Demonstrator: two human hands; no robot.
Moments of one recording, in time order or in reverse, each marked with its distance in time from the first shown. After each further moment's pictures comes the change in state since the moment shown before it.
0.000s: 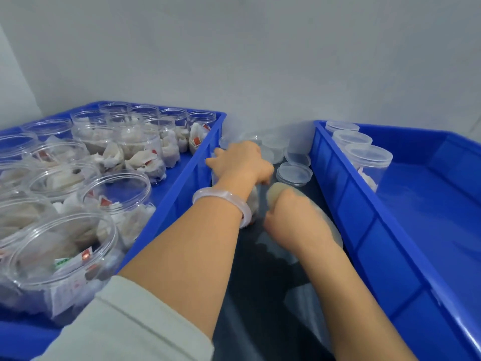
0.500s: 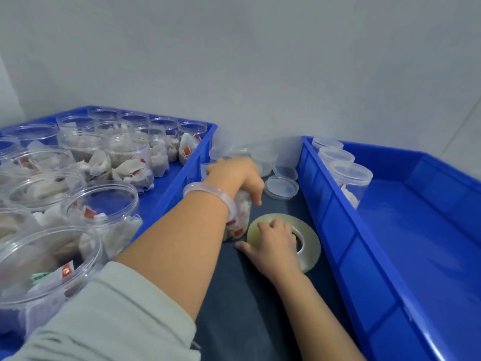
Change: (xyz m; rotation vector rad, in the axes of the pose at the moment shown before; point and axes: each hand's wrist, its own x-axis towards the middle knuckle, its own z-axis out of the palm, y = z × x) left_hand 0.018 0.015 -0.010 0.291 -0.346 0.161; right_hand 0.025 0.035 0.060 -0.075 0.004 -0.004
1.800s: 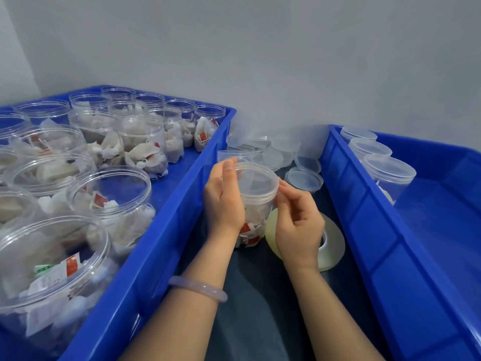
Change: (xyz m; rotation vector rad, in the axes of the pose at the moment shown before) left_hand -0.019 -0.042 0.093 -1.412 0.923 0.097; right_hand 0.014 -0.022 0.002 1.196 0.602 -0.277
